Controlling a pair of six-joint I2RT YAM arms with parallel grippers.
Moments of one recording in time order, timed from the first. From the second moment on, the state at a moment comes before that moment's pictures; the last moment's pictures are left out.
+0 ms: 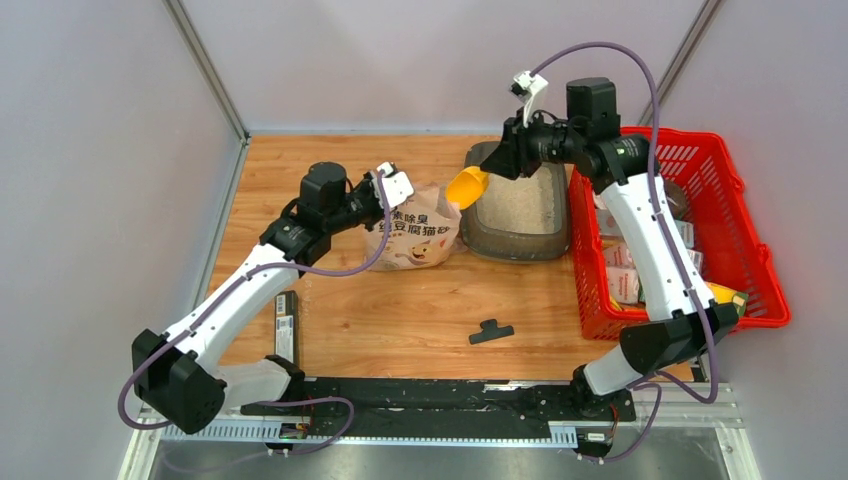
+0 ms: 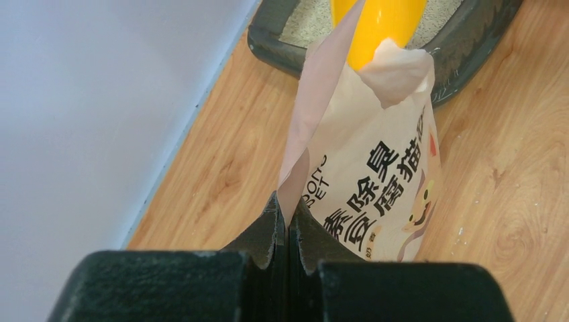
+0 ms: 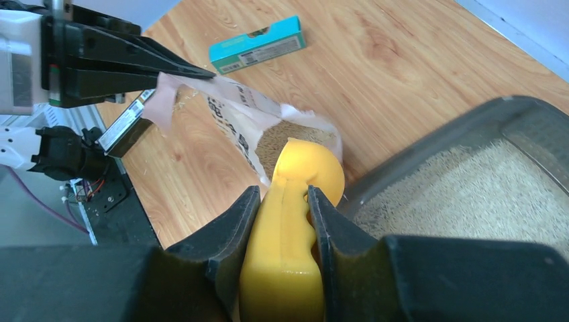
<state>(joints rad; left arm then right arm) -0.53 1.20 1.08 -0.21 0.32 0.61 0.27 1.52 1.83 -0.84 -0.70 -0.10</state>
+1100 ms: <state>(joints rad) -0.53 1.17 1.07 -0.21 0.25 0.46 0.58 1.84 1.85 -0.79 -0.12 0.16</state>
